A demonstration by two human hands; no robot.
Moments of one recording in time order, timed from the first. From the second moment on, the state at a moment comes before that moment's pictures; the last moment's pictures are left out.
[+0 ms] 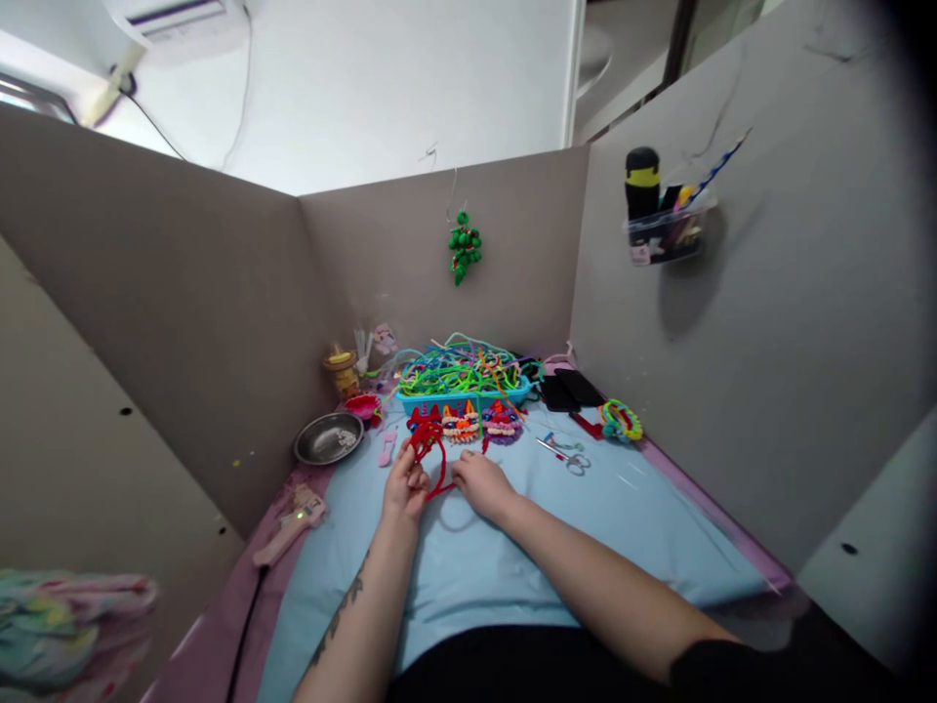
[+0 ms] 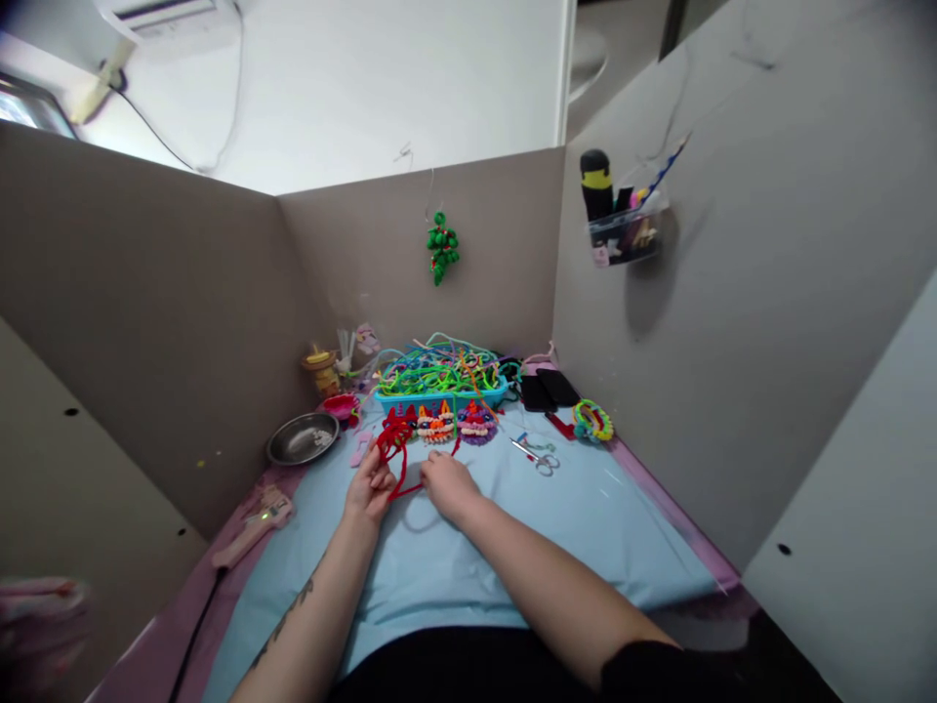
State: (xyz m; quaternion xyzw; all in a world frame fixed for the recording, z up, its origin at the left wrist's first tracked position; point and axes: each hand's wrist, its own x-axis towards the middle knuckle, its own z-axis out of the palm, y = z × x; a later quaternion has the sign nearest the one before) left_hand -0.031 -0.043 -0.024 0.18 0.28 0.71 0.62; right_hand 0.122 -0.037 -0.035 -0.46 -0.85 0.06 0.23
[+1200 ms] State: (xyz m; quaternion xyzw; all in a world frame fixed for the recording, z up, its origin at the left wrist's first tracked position) left_hand -0.033 -0.040 -0.024 0.24 0.37 0.72 0.54; right_hand 0.139 -0.024 -0.029 -0.31 -0.55 0.50 0.59
